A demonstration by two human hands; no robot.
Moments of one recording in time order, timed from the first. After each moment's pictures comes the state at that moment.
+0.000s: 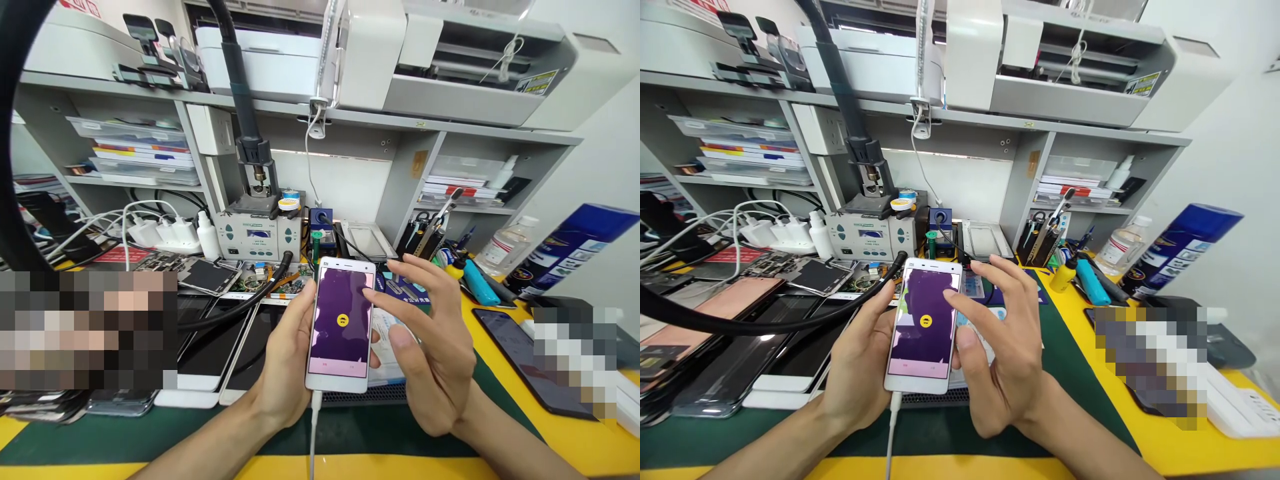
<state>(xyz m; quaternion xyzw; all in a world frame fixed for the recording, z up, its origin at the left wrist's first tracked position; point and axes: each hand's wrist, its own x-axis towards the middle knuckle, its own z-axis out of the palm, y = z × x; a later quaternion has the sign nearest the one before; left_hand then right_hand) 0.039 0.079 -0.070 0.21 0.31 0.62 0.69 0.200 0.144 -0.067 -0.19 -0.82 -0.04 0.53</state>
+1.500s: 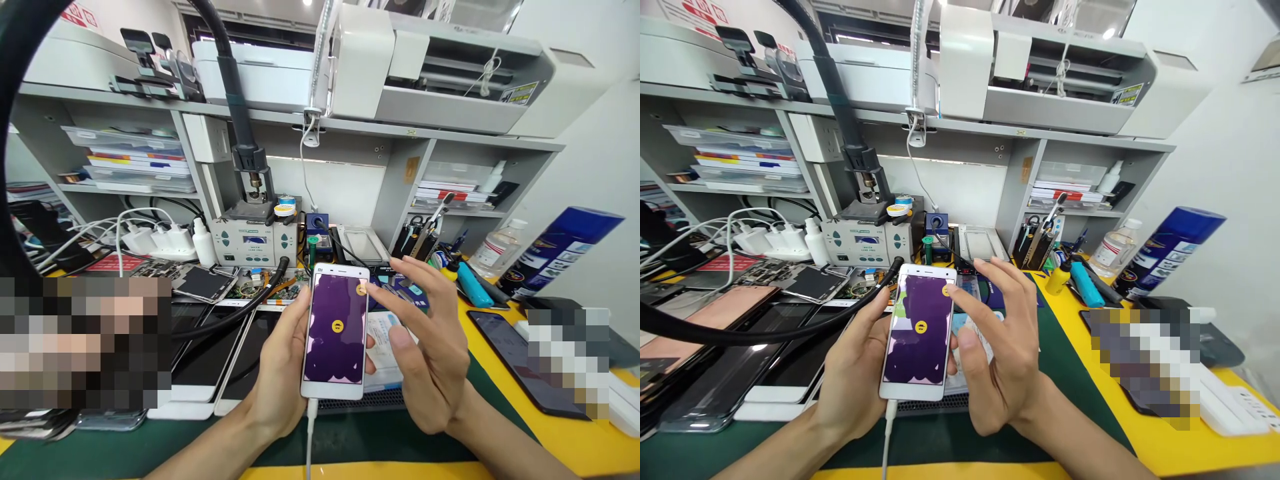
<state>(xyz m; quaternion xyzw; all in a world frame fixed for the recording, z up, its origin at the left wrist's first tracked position) 0.040 0.078 -0.065 0.24 0.28 0.60 0.71 0.202 0.147 -0.067 -0.19 -0.81 -0.04 0.55</state>
